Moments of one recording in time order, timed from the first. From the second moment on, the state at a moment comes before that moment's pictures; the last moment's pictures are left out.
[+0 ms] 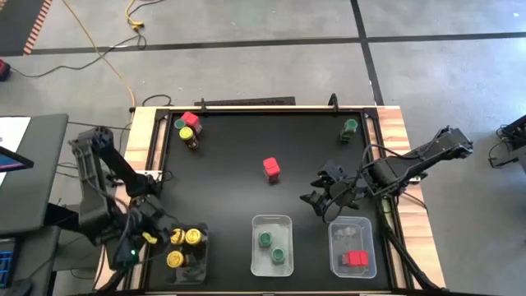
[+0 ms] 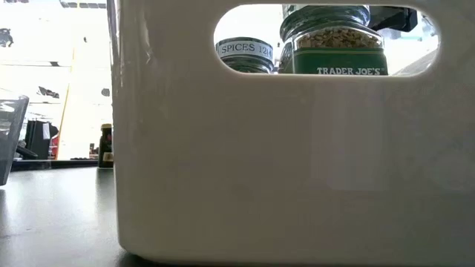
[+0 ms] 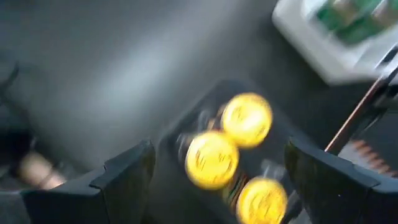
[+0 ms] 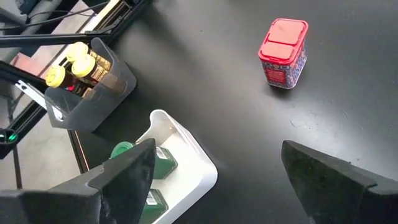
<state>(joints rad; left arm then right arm) -1.14 1.28 1.32 -1.47 -0.50 -1.93 0.42 1.22 1.10 -0.69 0.45 1.06</state>
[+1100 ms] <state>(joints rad) -0.14 1.23 1.32 -1.48 -0.65 -1.50 0.13 1.21 0.98 -0.78 0.32 0.57</state>
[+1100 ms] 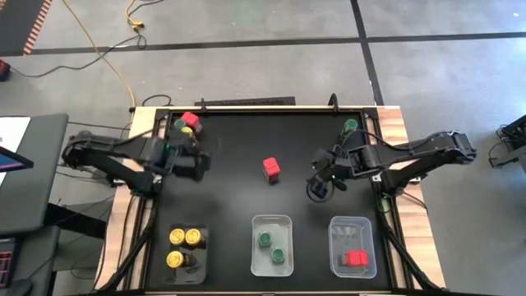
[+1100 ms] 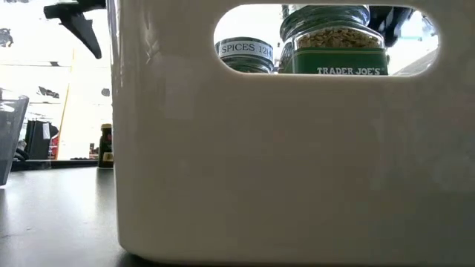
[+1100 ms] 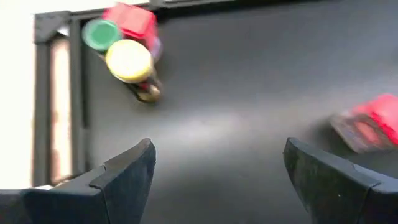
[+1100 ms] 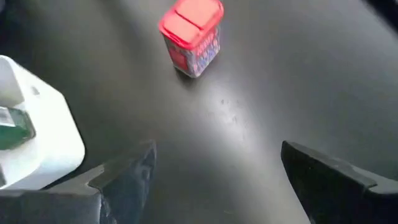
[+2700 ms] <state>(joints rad) 1.04 1.59 1.32 -1.24 -0.22 -0.82 -0.15 1.21 0.97 -0.79 0.23 0.50</state>
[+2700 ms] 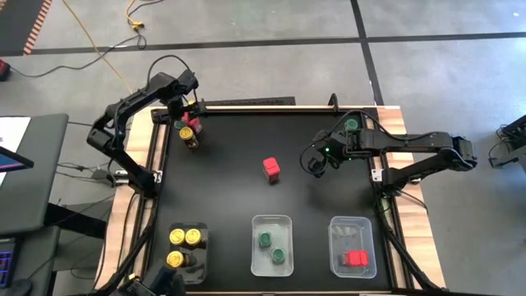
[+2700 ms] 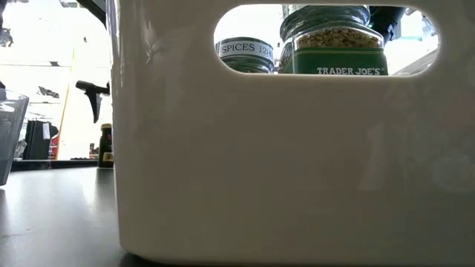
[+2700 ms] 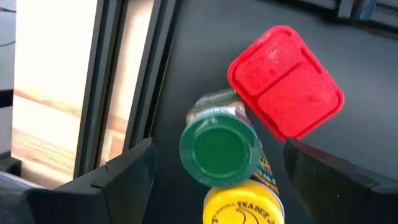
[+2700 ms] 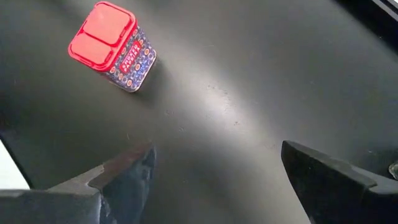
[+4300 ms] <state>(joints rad) 1.04 1.59 1.18 -1.15 -0.27 -1.08 -0.09 1.21 0.97 -0.83 0.23 0.44</state>
